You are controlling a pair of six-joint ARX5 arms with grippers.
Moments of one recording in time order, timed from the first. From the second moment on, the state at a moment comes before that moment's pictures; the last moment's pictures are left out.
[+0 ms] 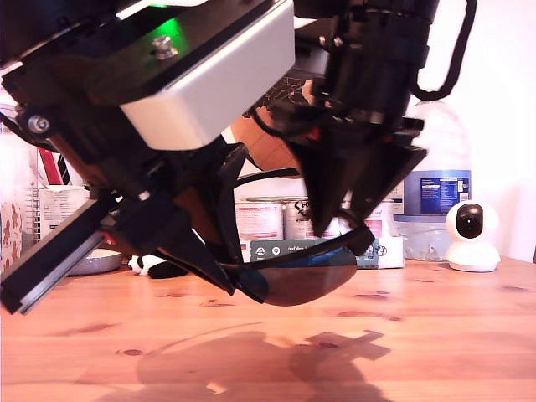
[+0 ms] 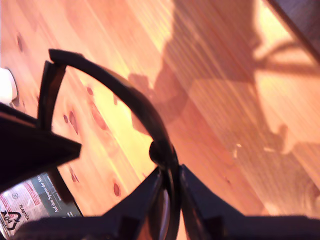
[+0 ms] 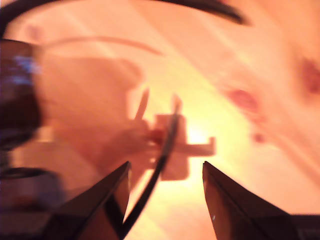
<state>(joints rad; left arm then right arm) -1.10 1.36 0.66 -0.17 -0.26 1.29 0.77 1.57 1.14 -0.75 0.15 -0.03</state>
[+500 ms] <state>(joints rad) -1.11 1.36 0.67 -0.20 -0.26 1.29 0.75 1.57 1.14 -0.84 0.33 0.03</state>
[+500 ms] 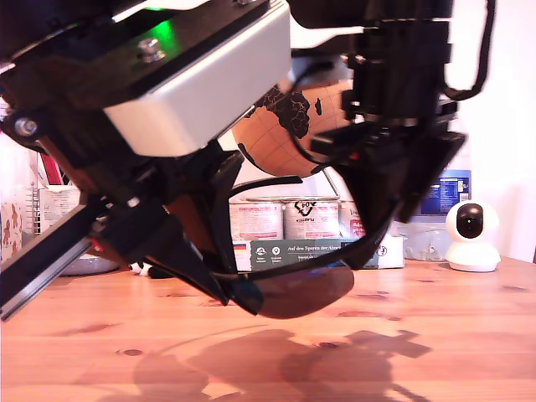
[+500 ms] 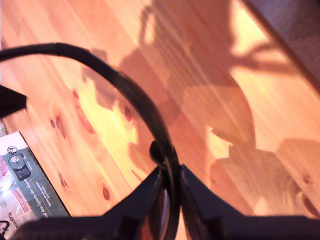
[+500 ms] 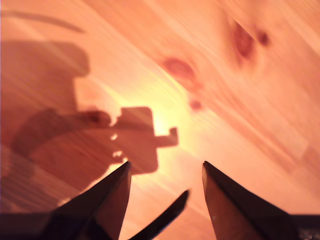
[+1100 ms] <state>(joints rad) -1.11 1.36 0.67 -0.25 -0.26 1.29 0.71 1.57 1.17 -0.82 0.35 0.08</state>
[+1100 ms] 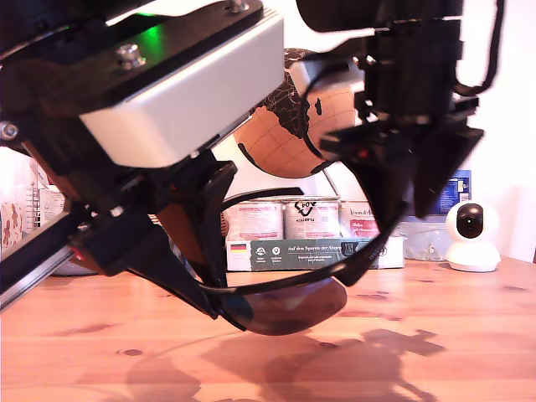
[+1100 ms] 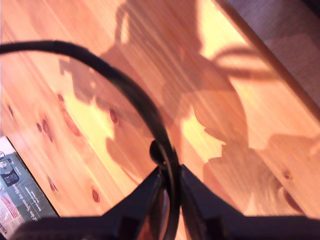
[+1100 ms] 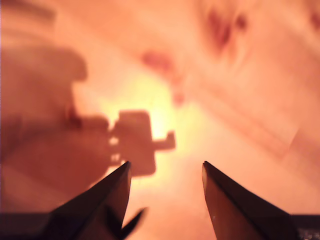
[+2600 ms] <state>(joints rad) -0.88 1.38 0.74 -0.42 0.05 1.79 0.56 1.45 1.36 -0.86 0.03 -0.05</state>
